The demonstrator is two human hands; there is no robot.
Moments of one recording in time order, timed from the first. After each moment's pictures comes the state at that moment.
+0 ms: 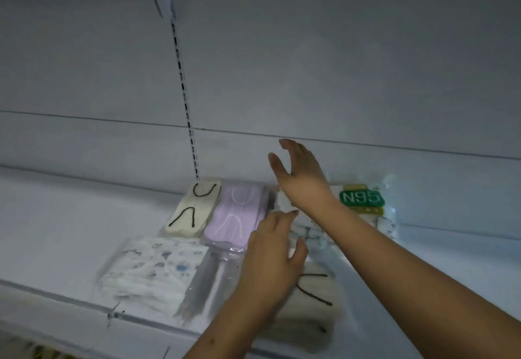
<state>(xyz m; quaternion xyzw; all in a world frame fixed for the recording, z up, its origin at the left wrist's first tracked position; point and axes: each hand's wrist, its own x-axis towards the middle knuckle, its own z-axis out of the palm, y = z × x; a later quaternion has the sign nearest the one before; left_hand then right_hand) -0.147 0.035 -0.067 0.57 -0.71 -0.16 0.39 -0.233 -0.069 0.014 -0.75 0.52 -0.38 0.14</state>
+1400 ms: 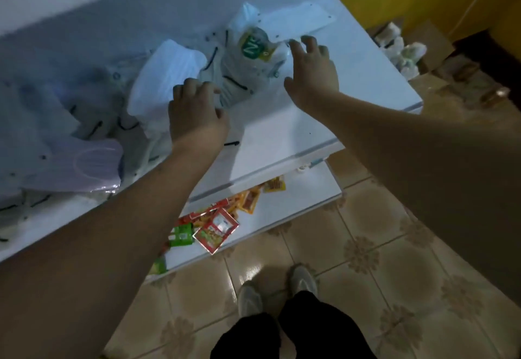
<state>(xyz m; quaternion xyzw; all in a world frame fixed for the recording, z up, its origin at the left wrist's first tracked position) -0.668 0.070 -0.435 0.56 -0.82 -0.08 0.11 -0.880 0.091 -0.453 -0.53 0.83 -0.13 0.07</state>
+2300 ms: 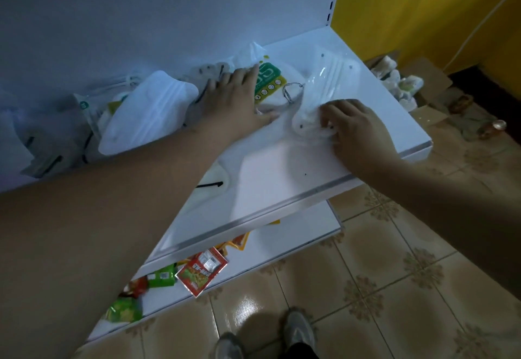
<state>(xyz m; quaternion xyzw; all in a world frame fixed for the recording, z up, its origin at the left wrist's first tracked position) -0.767 -0.006 -0.465 0.43 -0.90 -0.05 -0.01 -0.951 0.155 -0.499 -0.67 0.72 -0.19 -0.03</state>
